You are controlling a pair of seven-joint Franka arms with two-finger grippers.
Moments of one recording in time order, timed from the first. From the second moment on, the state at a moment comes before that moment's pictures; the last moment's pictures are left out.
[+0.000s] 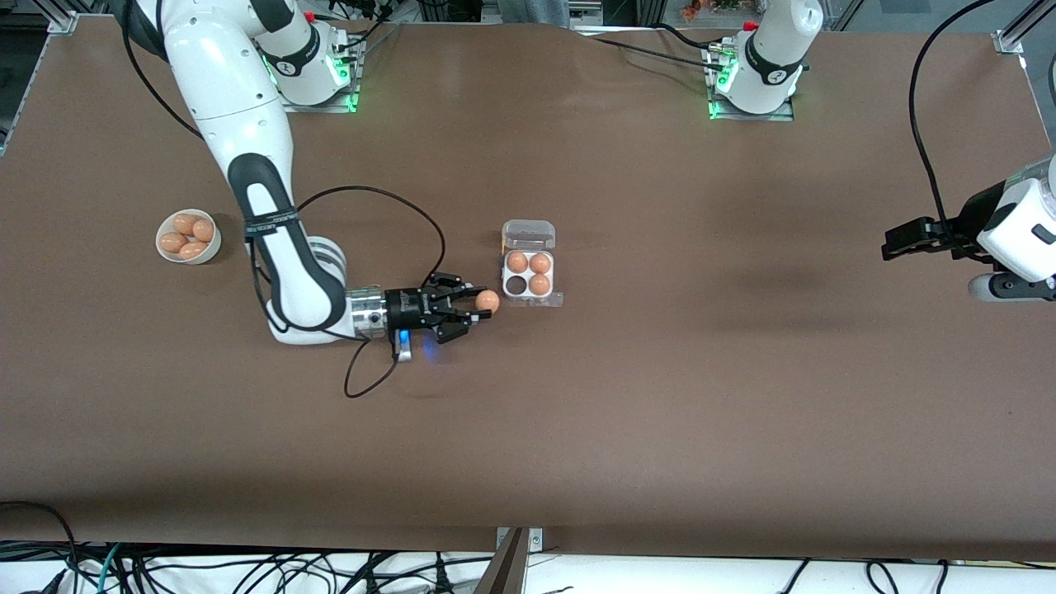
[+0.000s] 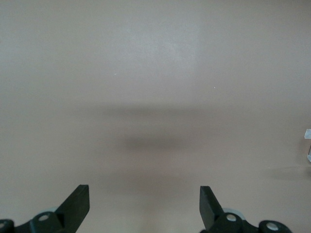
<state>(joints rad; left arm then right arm) -0.08 0.21 0.10 -1.43 -0.03 1.51 -0.03 0.35 0.84 -0.01 -1.60 1.54 1.87 0.51</state>
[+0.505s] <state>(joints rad) -0.08 0.21 0.10 -1.43 -0.03 1.51 -0.03 0.41 0.85 0.04 -1.60 1.54 1.95 0.51</state>
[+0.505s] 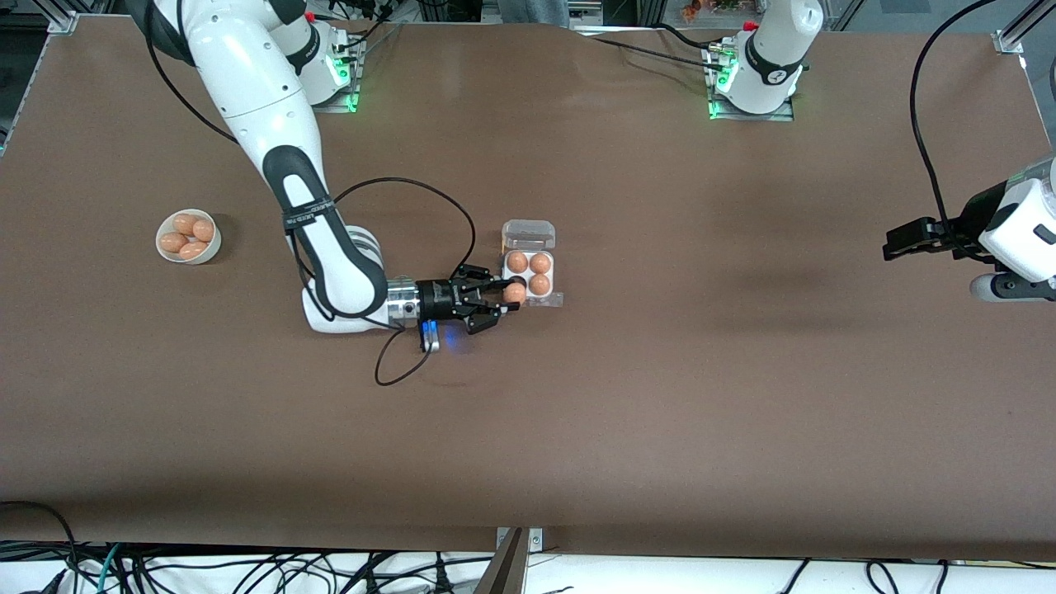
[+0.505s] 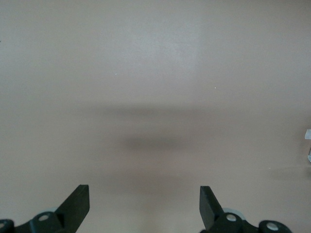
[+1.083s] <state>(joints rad) -0.08 0.22 0.10 -1.43 -0.03 1.51 -0.03 0.44 0.85 0.04 -1.63 1.52 1.96 0.52</state>
